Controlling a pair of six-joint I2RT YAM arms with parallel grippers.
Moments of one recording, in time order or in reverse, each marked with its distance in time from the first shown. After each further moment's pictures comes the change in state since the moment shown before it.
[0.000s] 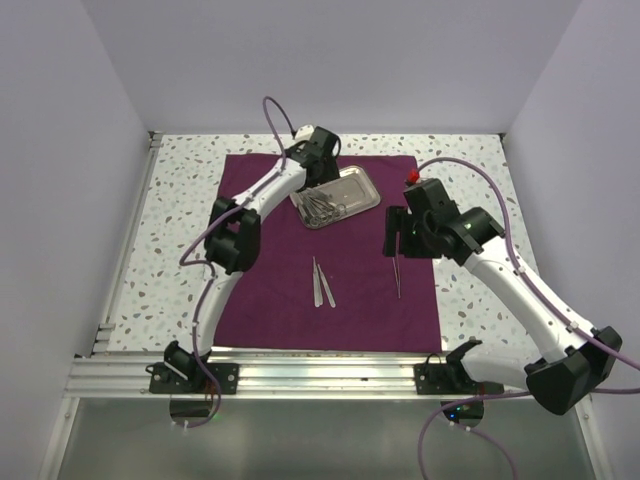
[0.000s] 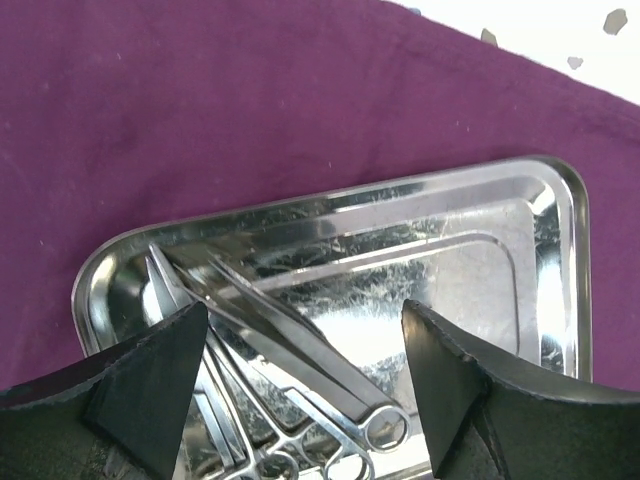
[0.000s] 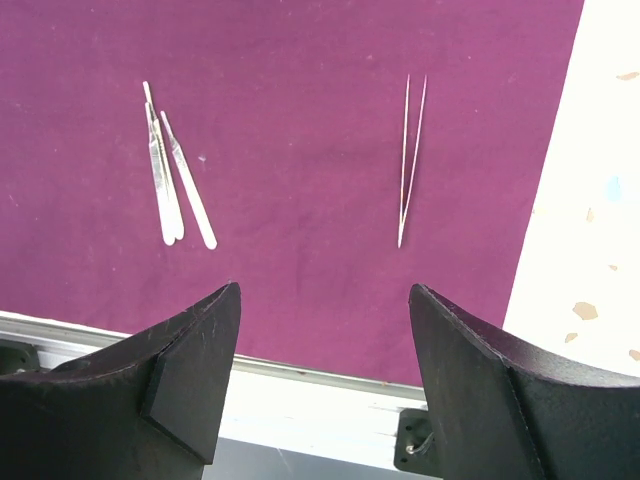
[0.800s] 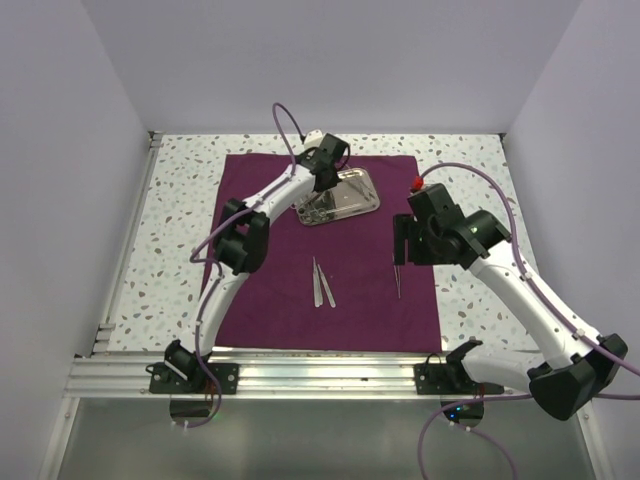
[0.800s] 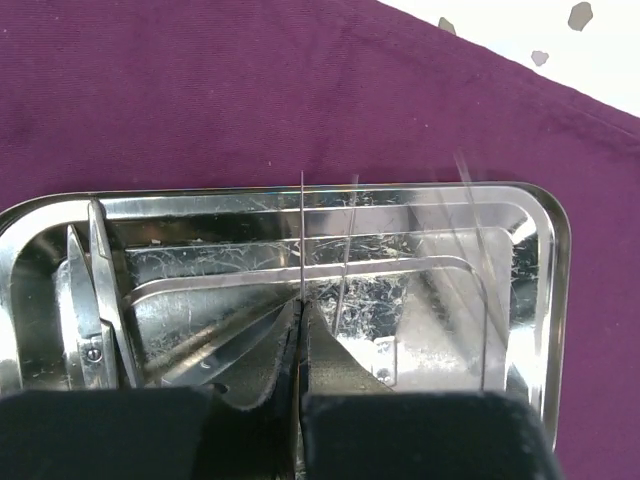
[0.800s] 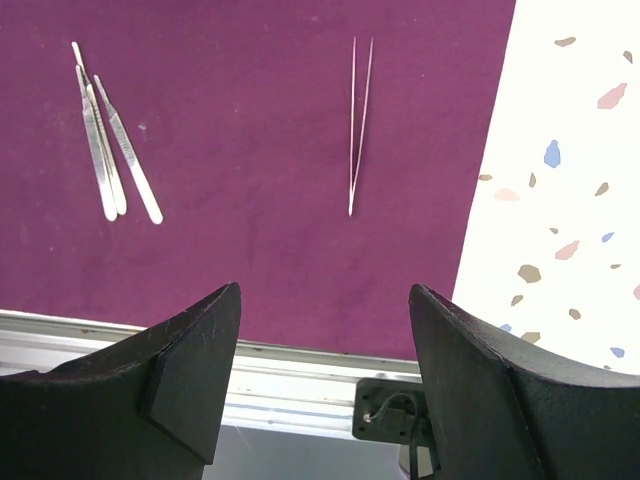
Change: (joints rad) left arm -0.036 0.068 0.038 0.058 -0.026 -0.053; right arm 0.000 -0.034 0.000 -0.100 0.051 -0.043
